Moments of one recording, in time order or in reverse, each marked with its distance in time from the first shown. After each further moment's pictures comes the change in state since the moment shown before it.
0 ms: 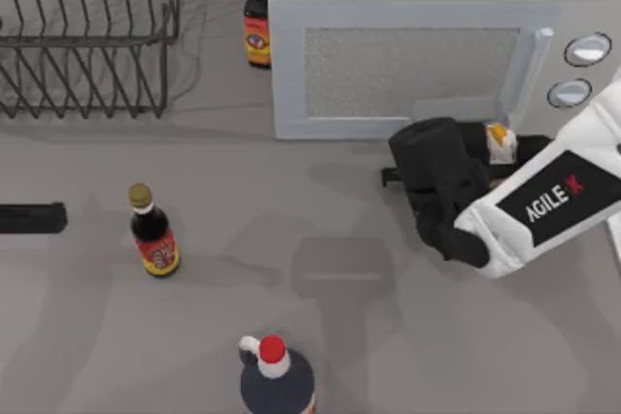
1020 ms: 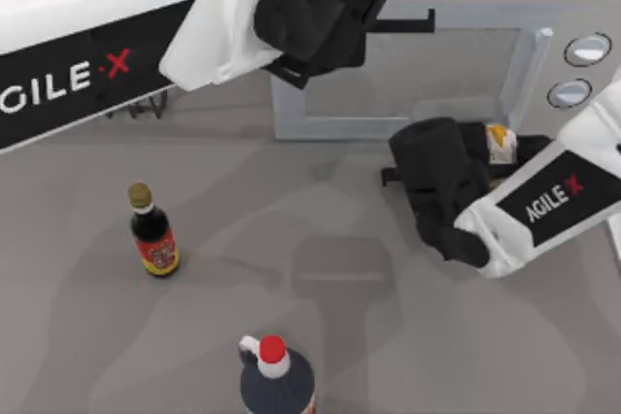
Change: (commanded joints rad) left arm -0.428 1.359 1.181 -0.466 -0.165 -0.488; right arm 0.000 0.000 0.000 0.000 0.000 0.000
